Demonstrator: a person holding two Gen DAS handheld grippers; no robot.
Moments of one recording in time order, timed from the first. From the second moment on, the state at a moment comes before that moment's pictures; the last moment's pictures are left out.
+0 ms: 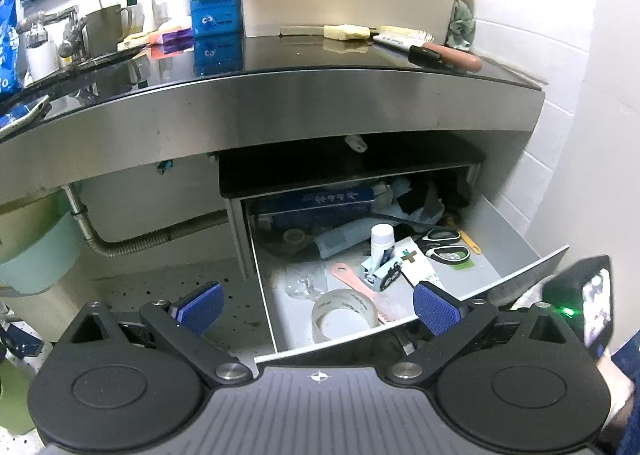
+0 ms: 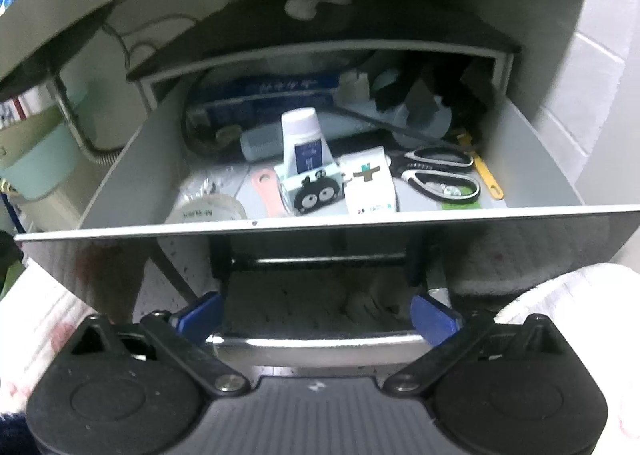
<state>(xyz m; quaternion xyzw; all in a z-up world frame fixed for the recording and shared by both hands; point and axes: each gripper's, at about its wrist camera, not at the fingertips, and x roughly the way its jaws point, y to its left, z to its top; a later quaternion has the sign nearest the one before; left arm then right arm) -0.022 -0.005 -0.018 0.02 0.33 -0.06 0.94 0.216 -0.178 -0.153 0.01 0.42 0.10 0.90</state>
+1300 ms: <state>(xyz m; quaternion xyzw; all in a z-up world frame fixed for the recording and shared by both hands) 0.168 -0.040 0.131 -0.03 0.26 -0.06 0.96 0.176 -0.206 -0.125 0.10 0.29 0.15 0.94</state>
